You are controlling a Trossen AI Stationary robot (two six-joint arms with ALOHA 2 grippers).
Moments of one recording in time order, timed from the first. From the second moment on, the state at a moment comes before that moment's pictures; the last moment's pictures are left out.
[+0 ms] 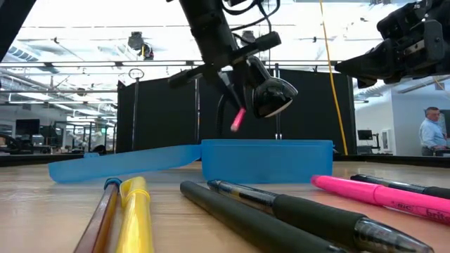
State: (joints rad) left arm -0.10 2.01 1.64 -0.75 -0.35 -1.35; right arm 0.07 0.45 0.02 0.42 0.15 -0.06
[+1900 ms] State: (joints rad) left arm -0.07 2.10 1.53 -0.68 -0.28 -1.42; right arm 0.07 0.45 0.02 0.49 0.16 -0.06
